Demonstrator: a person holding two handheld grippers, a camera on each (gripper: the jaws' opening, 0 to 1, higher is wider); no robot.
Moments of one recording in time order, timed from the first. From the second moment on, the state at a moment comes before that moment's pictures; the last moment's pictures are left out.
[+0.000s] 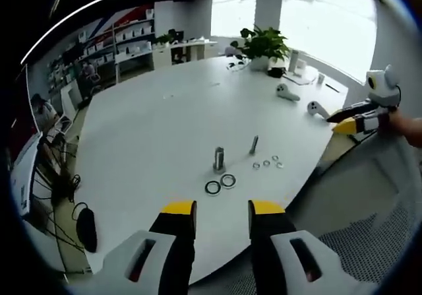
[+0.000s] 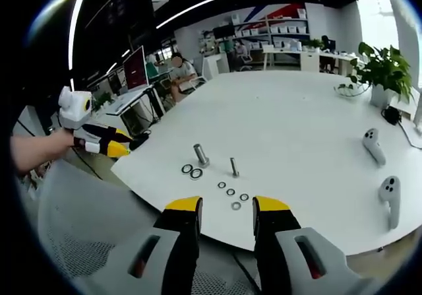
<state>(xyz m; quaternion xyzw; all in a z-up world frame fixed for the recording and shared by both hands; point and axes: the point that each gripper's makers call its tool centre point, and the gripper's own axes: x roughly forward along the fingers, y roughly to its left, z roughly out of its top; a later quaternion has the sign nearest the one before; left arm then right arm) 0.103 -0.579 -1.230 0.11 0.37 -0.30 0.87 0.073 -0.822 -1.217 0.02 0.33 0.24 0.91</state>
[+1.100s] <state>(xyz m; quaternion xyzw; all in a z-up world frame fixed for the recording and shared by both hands) 0.153 -0.610 -1.342 0.21 0.50 -0.34 0.76 0.074 -0.824 -1.216 0.03 0.33 0.23 0.92</state>
